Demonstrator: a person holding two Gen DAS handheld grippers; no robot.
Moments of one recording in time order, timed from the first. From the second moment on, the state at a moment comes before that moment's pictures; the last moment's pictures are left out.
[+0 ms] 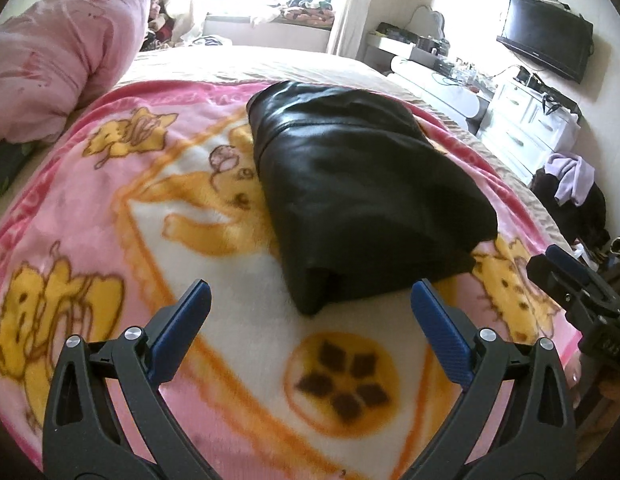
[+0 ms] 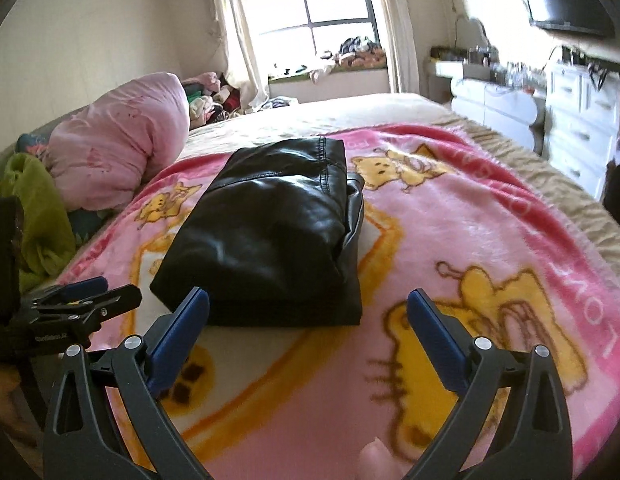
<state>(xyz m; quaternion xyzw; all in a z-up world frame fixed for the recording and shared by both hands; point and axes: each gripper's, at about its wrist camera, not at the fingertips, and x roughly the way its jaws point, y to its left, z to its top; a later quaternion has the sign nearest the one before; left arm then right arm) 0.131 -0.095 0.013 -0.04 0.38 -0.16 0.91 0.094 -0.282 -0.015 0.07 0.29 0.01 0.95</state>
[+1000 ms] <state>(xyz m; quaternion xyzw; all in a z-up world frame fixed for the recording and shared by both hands) 0.100 -0.073 -0.007 -0.03 0.38 -0.14 0.92 0.068 -0.250 -0.049 0.01 0.31 0.01 0.95</state>
